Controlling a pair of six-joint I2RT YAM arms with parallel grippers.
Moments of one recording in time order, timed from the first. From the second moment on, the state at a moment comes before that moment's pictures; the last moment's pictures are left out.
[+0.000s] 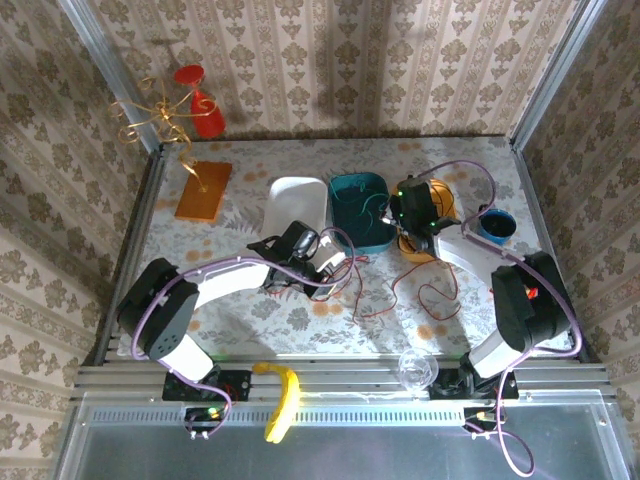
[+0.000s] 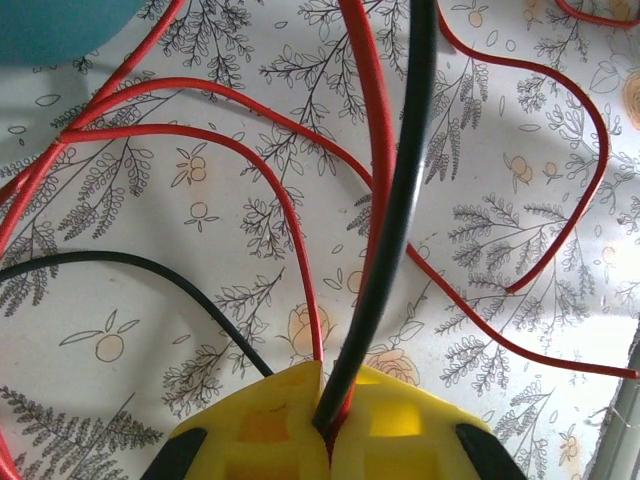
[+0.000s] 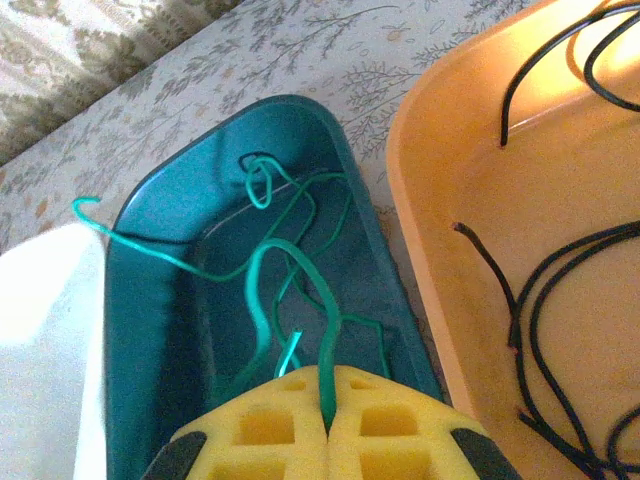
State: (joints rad) left arm -0.79 1.57 0.87 -0.30 0.43 0.03; right arm 0.35 1.59 0.95 0.00 0.15 0.72
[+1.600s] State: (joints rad) left arm -0.79 1.54 0.88 -0.36 0.38 0.07; right arm 0.44 1.28 0.84 -0.38 -0.30 0.49
